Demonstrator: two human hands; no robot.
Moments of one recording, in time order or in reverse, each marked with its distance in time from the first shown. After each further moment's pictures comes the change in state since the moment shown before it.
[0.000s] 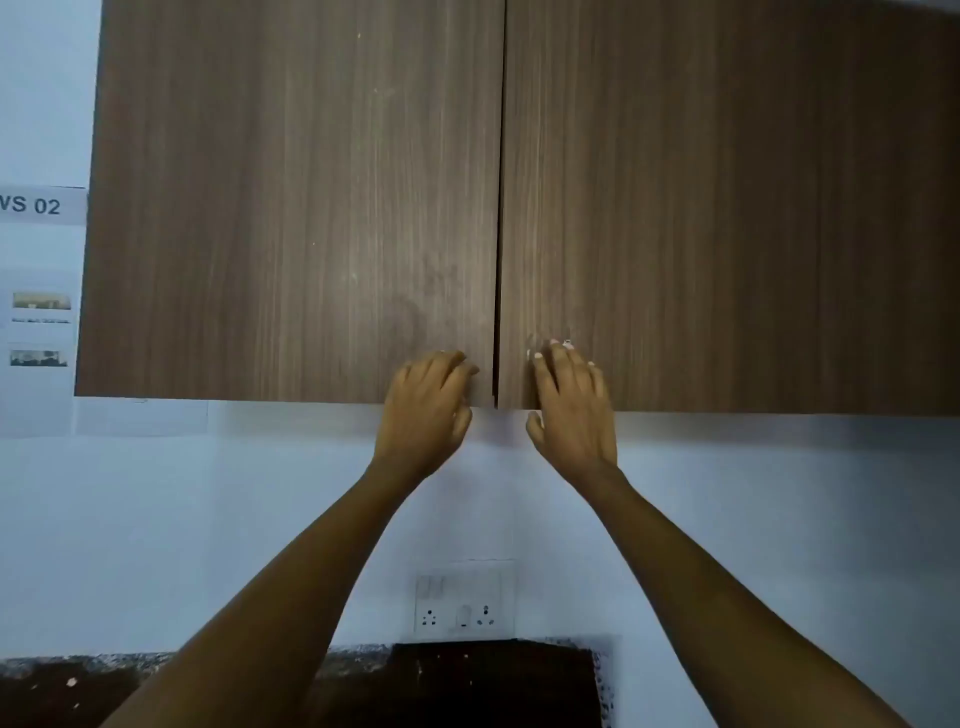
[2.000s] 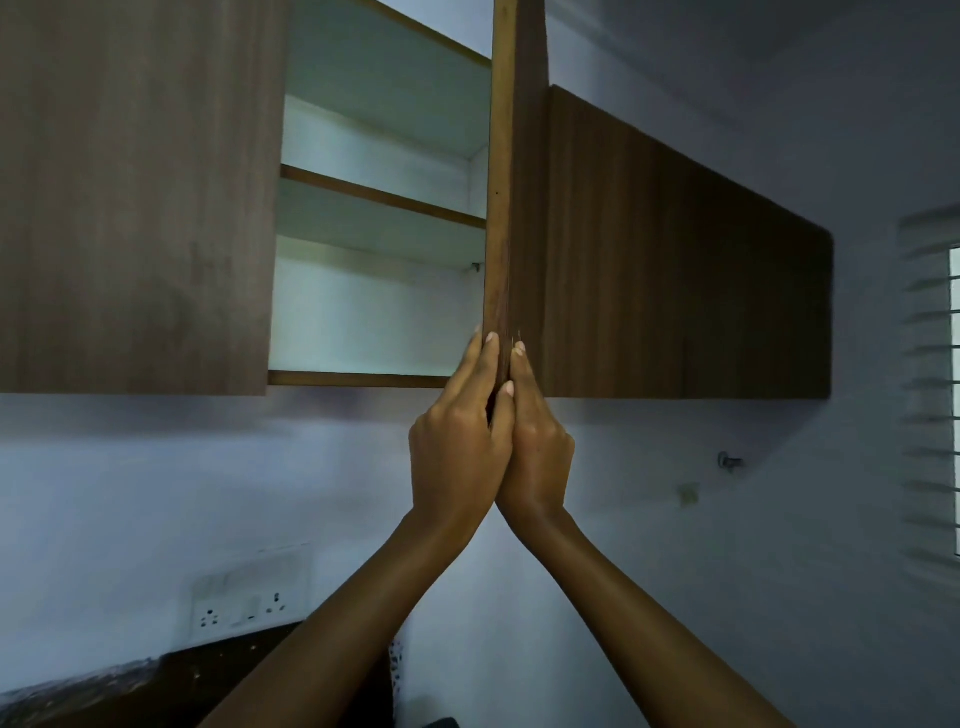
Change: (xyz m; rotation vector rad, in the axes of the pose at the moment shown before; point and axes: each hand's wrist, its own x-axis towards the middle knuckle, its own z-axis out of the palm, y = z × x) left_hand 0.007 0.284 -0.110 -0.831 0.330 -0.202; right_hand -0.095 0.094 -0.207 0.284 0.331 0.201
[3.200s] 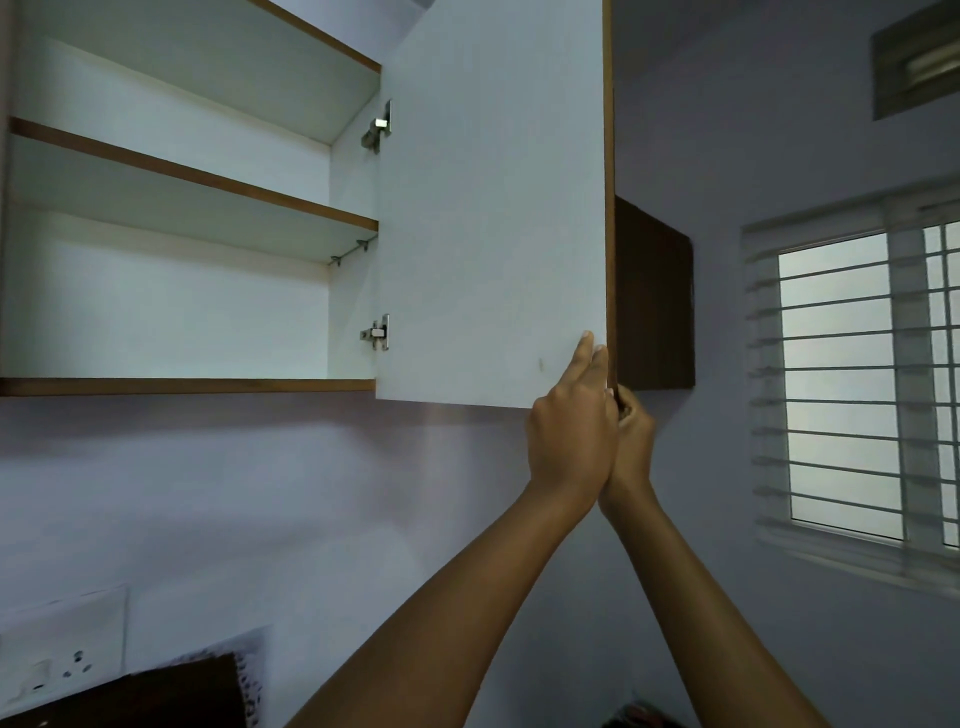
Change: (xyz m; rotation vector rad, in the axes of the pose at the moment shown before) left_hand -0.017 0.177 0.214 -0.212 -0.291 0.000; right_hand 0.026 0.212 -0.169 0.474 0.145 0.796
